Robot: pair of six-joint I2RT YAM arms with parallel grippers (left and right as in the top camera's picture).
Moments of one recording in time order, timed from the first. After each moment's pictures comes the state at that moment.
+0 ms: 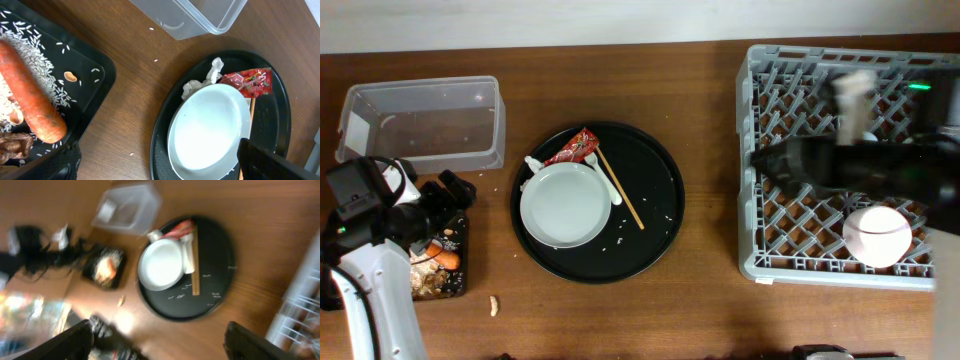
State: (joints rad) left arm 0.48 1.31 1.08 -0.87 0.32 -0.29; right arm 0.01 1.35 1.83 -1.43 -0.77 -0.03
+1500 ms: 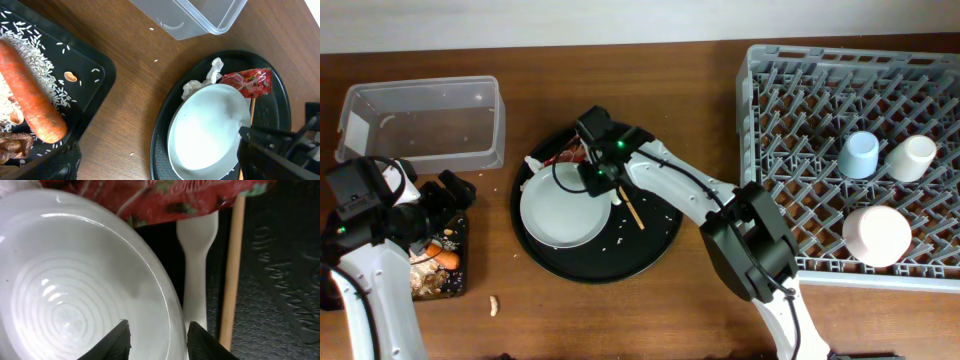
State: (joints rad) left arm 0.48 1.31 1.08 -0.87 0.32 -0.29; right arm 0.70 2.30 1.83 -0.72 -0.13 0.26
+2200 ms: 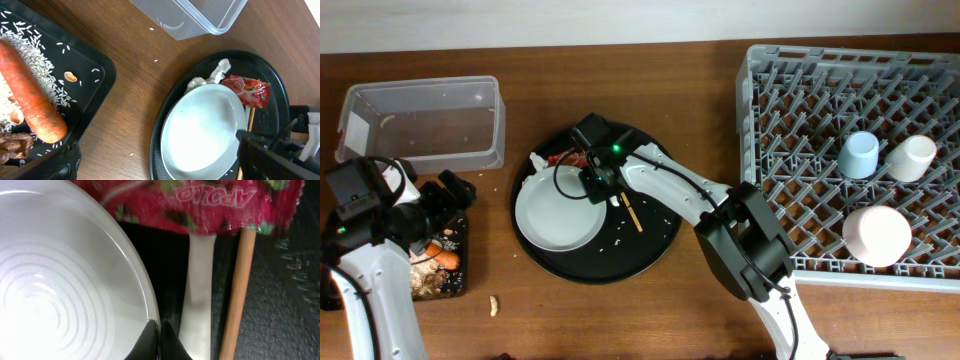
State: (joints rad) left arm 0.48 1.31 1.08 -0.87 0.32 -0.29; right arm 0.71 2.31 1.84 -0.79 -0.11 0.28
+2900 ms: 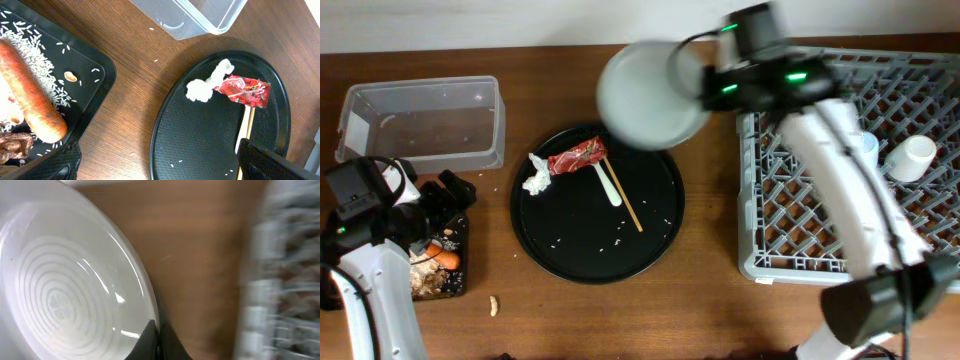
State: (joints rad) left arm 0.48 1.31 1.08 -0.87 0.32 -0.29; right arm 0.24 1.80 1.92 -1.01 -0.08 0.29
